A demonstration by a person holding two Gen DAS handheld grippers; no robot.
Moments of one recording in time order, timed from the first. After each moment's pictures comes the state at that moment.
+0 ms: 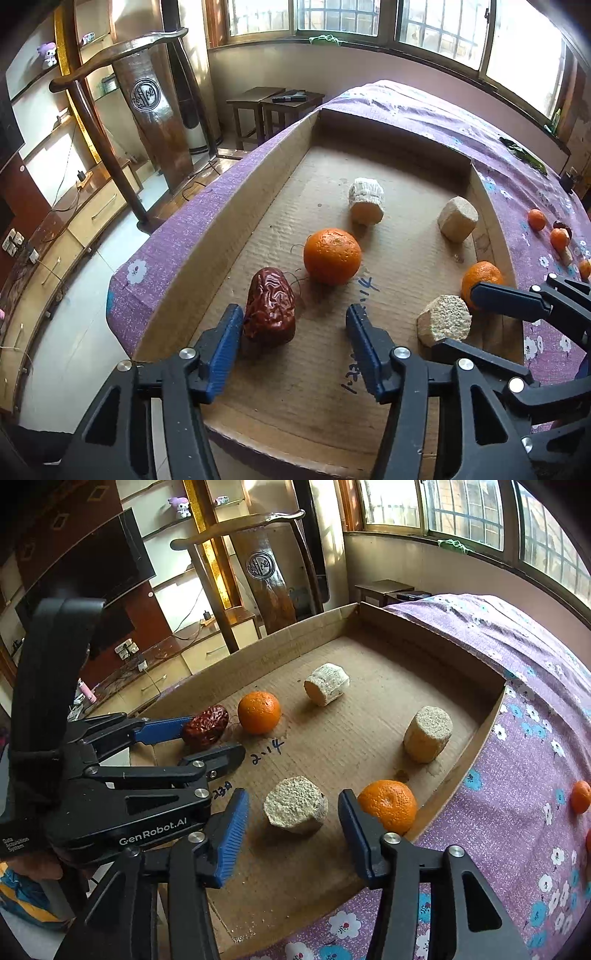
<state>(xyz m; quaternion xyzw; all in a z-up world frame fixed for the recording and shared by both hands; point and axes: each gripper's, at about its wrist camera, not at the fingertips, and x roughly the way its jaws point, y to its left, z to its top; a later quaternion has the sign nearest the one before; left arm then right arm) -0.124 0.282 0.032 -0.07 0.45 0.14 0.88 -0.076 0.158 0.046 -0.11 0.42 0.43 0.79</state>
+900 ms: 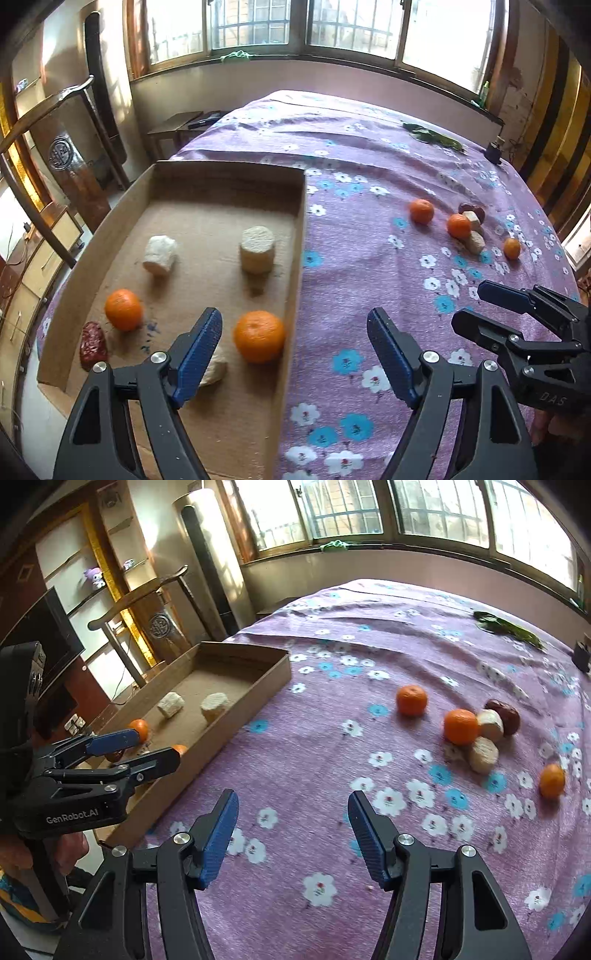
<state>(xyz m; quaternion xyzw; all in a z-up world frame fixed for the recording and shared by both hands) -0.080 0.135 0.067 -0.03 0.44 0.00 0.90 -0.062 -0.035 0.061 0.00 0.42 0.29 0.86</state>
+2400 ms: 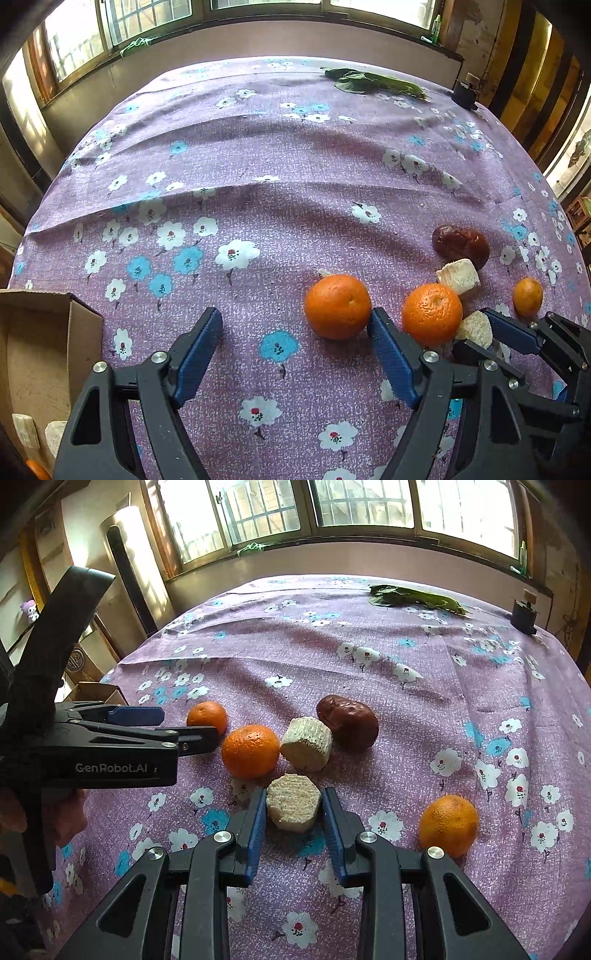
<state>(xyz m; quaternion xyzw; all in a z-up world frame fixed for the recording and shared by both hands) 0.103 0.005 0.011 0.04 0.50 -0.10 0.86 0.034 -0.141 0.018 0.01 0.43 0.18 0.89</state>
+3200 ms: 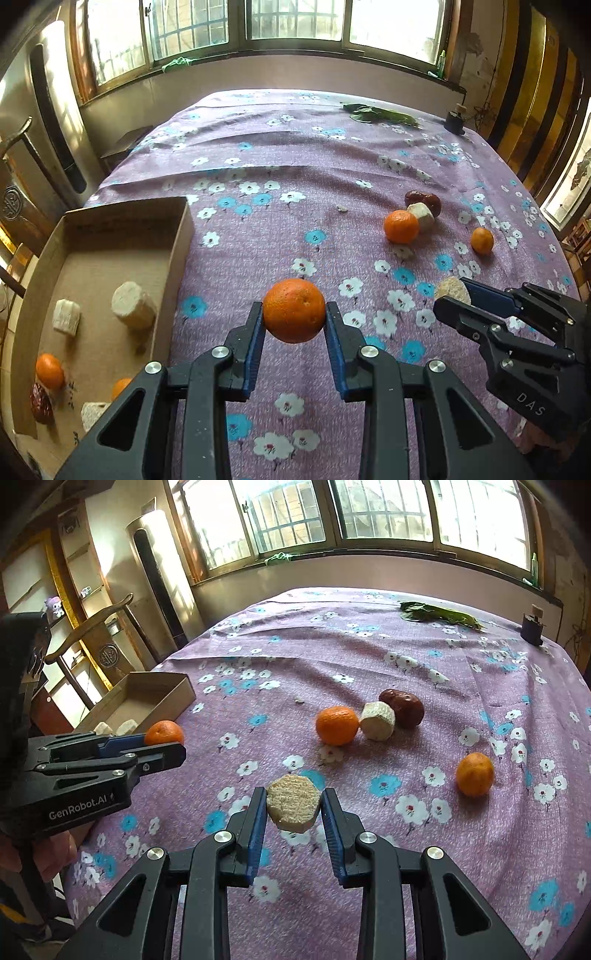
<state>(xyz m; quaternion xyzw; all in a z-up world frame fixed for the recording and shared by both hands) -0.035 0.053 0.057 0.02 0.44 -0.05 0.90 -0.035 -0.111 0.050 0.02 0.41 0.22 0.89</state>
